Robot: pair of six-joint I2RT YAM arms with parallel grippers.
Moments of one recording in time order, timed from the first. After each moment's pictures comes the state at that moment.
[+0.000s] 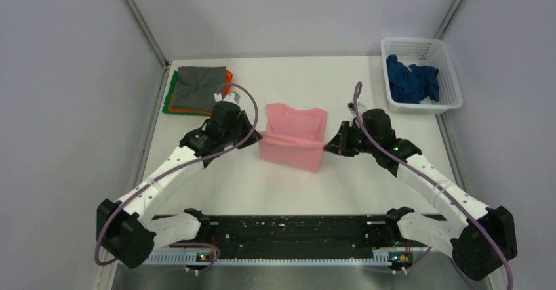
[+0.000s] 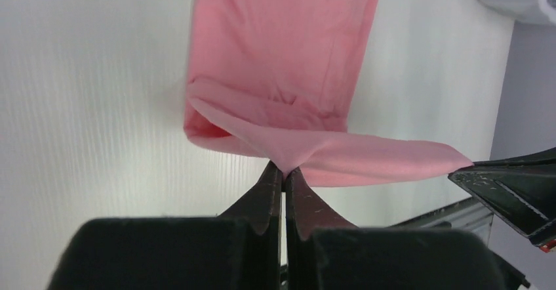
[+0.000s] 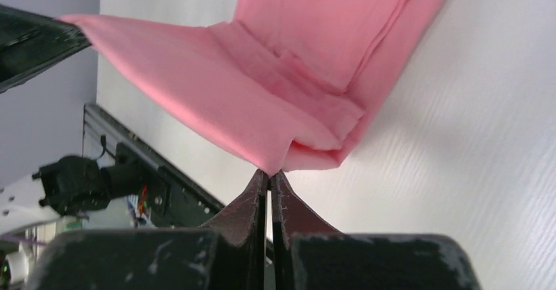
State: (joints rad) left arm -0.54 1.09 0.89 -0.51 0.03 -0.81; right arm 0.50 1.00 0.72 -0.34 -0.35 0.59
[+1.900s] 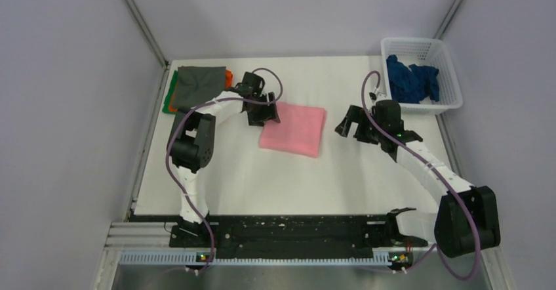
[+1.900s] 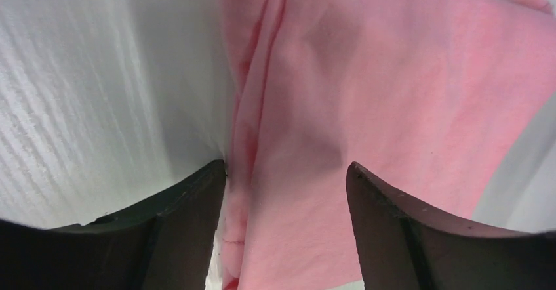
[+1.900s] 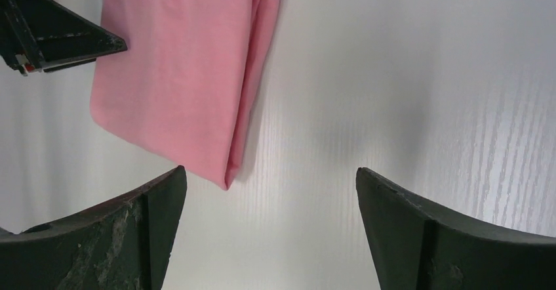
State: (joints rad) left arm -0.35 2.05 1.48 -0.46 0.24 -0.51; right arm 0.22 1.23 0.75 -0.19 -0.21 0.47
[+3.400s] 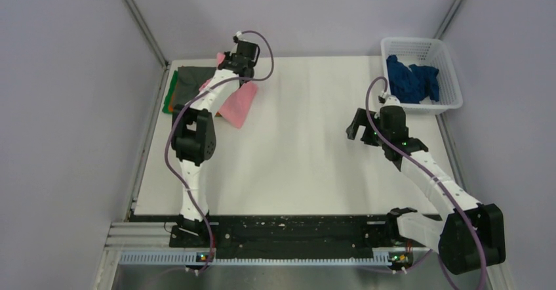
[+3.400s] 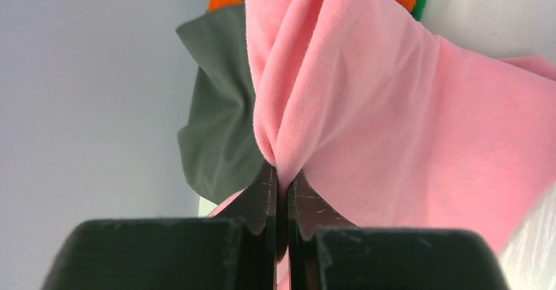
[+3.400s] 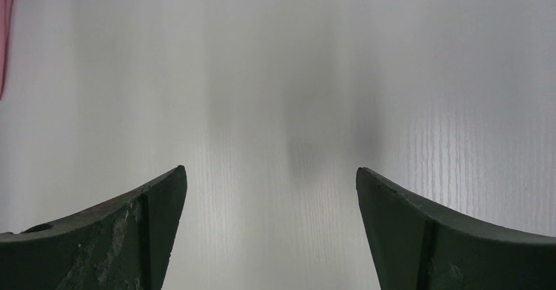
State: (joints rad) left arm -0.31 2.15 1.90 -0.55 -0.80 0.13; right arm 0.22 1.09 0.68 -0.23 0.00 0.41
